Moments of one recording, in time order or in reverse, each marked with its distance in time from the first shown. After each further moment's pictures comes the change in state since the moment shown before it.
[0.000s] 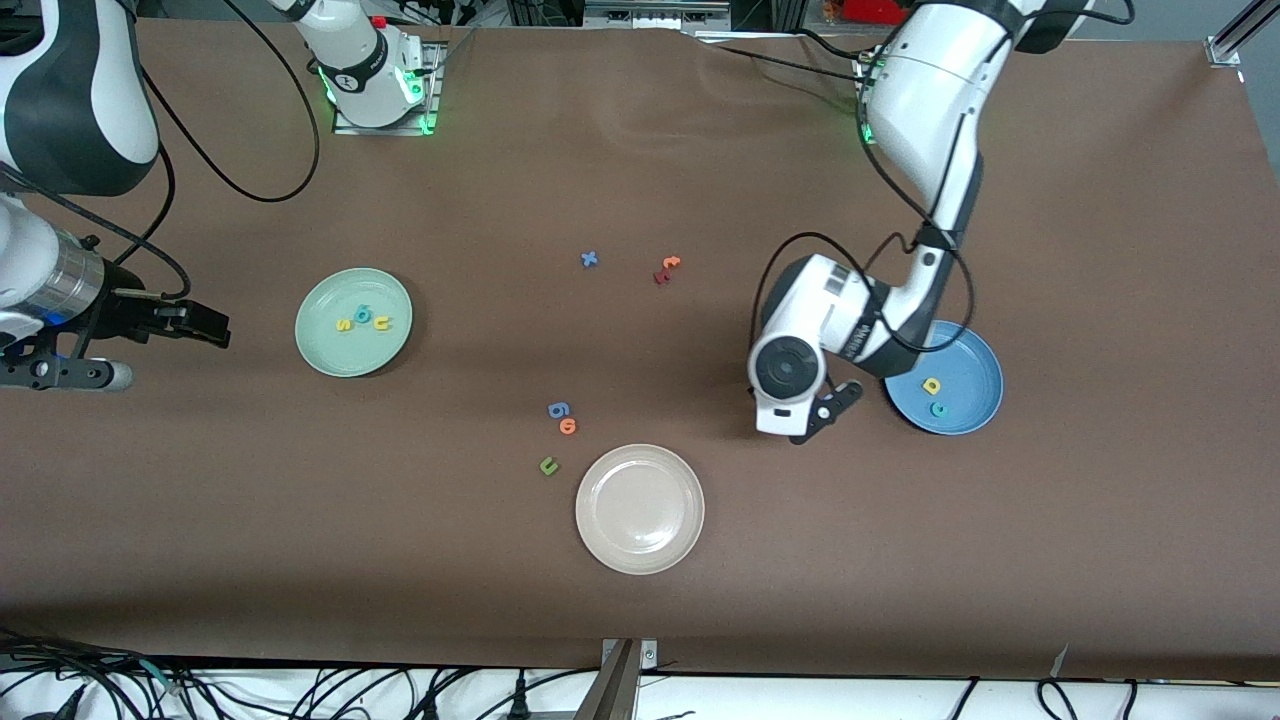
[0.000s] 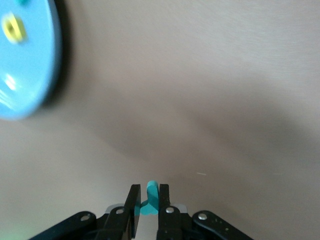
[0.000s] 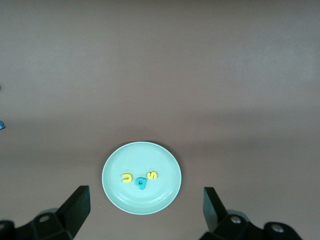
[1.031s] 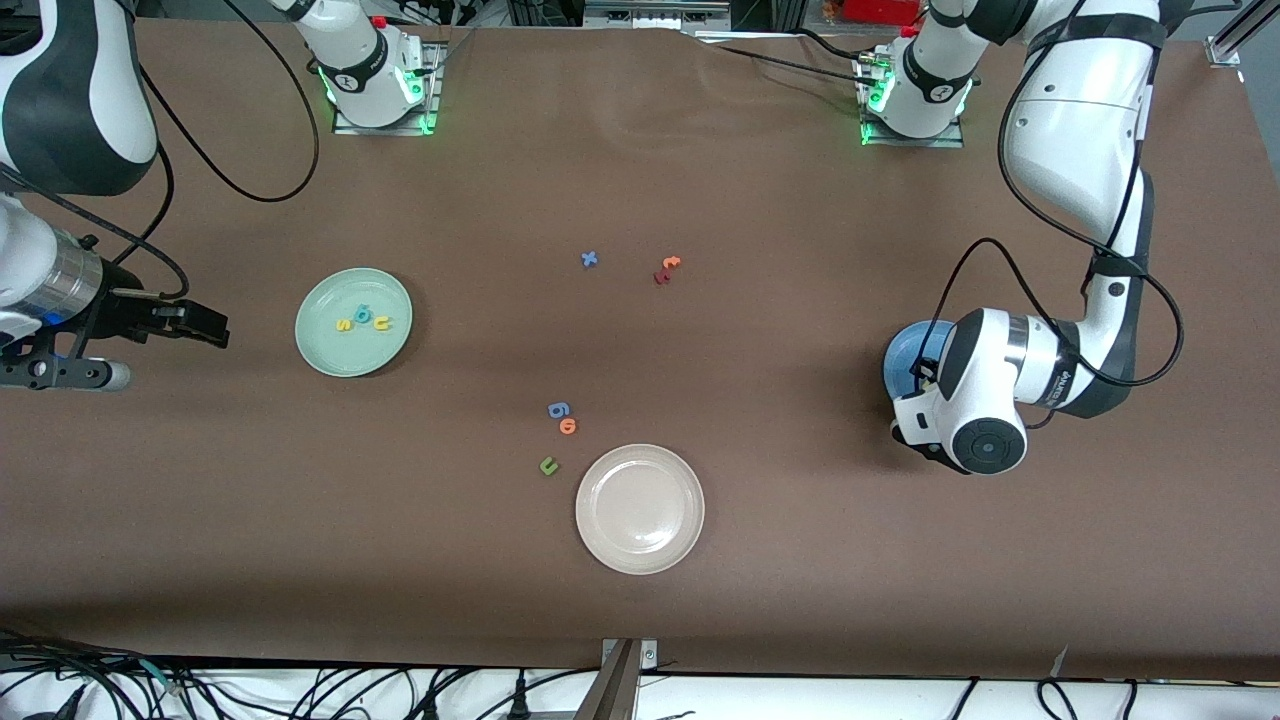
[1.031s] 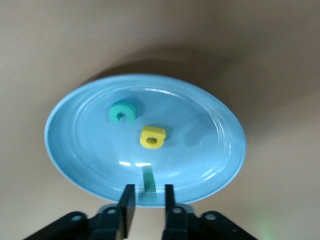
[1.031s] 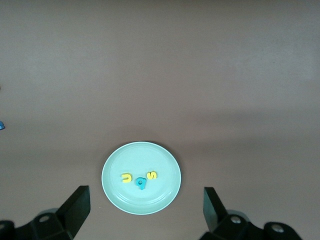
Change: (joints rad) left arm 0.277 0.000 0.007 -0.013 0.188 -0.145 1.305; right arm -0.001 -0.001 0.000 0.000 0.000 0.000 0.000
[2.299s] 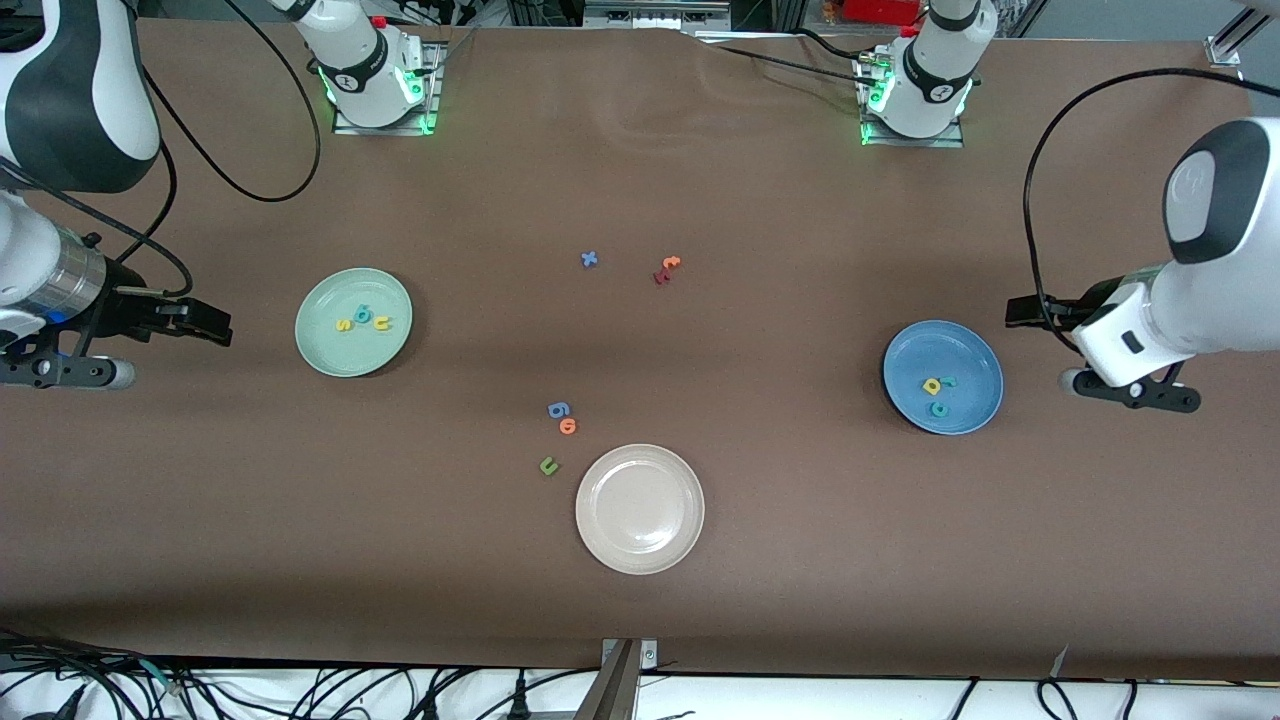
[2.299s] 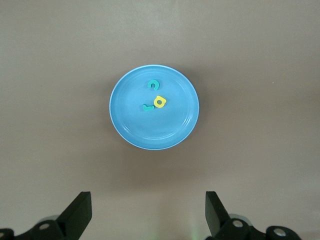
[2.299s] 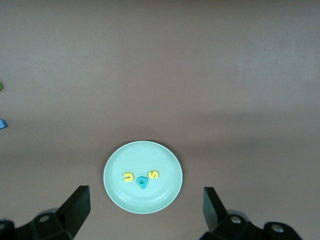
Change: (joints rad) left arm 0.133 -0.473 -0.009 -0.055 -0.197 -0.111 -0.204; right arm 0.000 -0.003 0.007 0.003 0.000 -0.005 0.000
